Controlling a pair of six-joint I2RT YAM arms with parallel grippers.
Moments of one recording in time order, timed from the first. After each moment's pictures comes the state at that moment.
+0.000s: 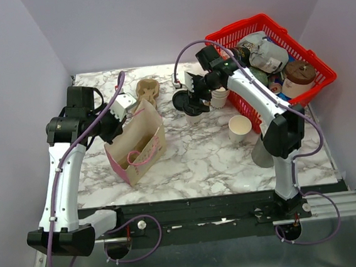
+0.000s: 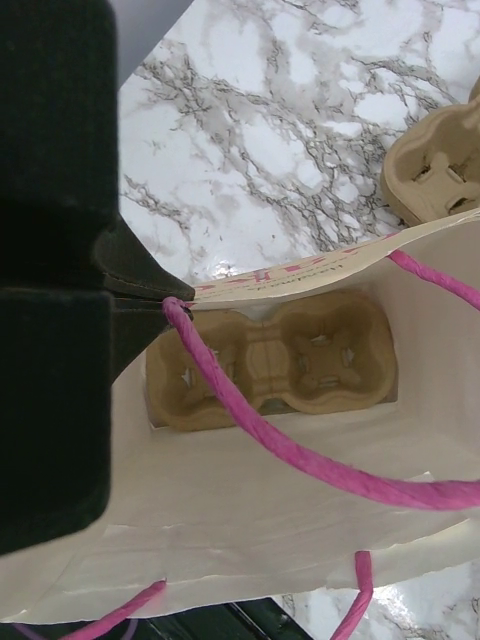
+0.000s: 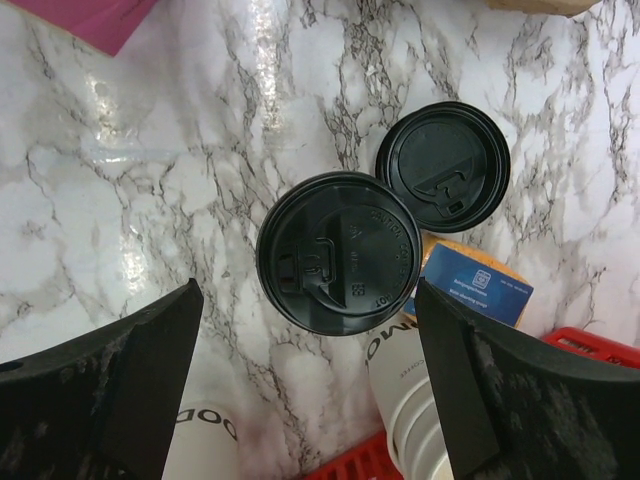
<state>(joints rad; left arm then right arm) -0.11 1.16 1.47 -1.21 0.43 0.66 0.51 2.03 2.04 -1.03 -0.47 -0.96</state>
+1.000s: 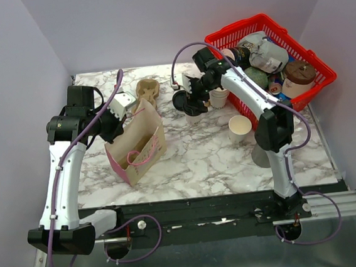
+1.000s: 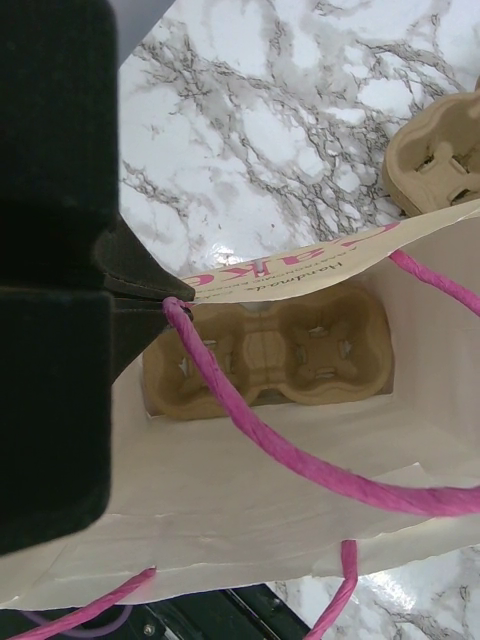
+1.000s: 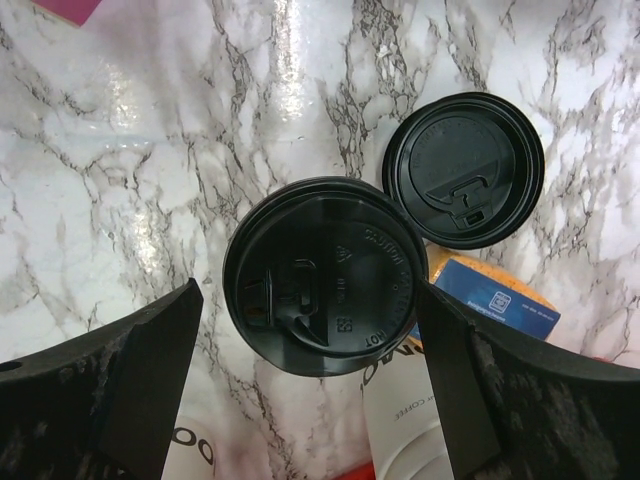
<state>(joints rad) -0.10 1.17 1.47 -1.21 0.45 0.63 0.50 2.17 2.13 -1.07 -0.48 -1.01</state>
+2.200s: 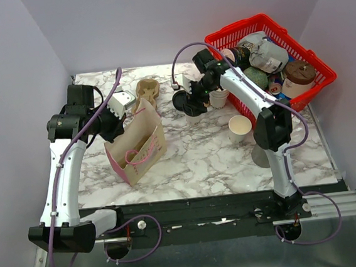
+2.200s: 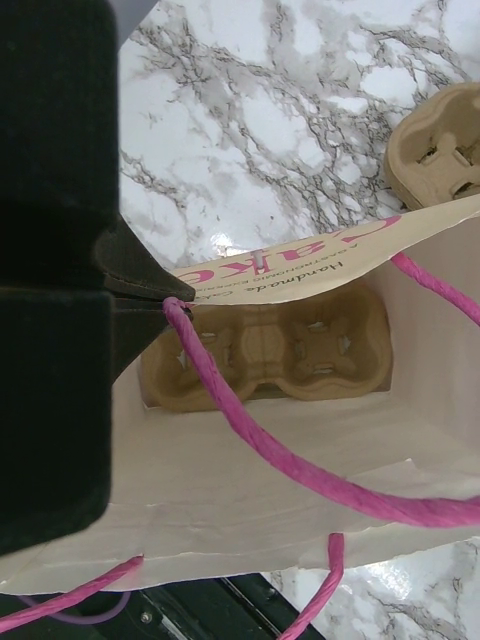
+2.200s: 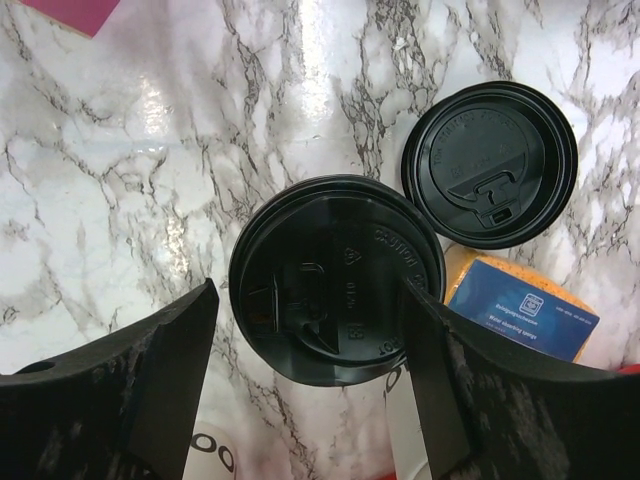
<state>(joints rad) -0.09 1.19 1.47 -1.21 0.46 0.62 0.48 2.19 2.14 -1.09 -0.51 -0.97</state>
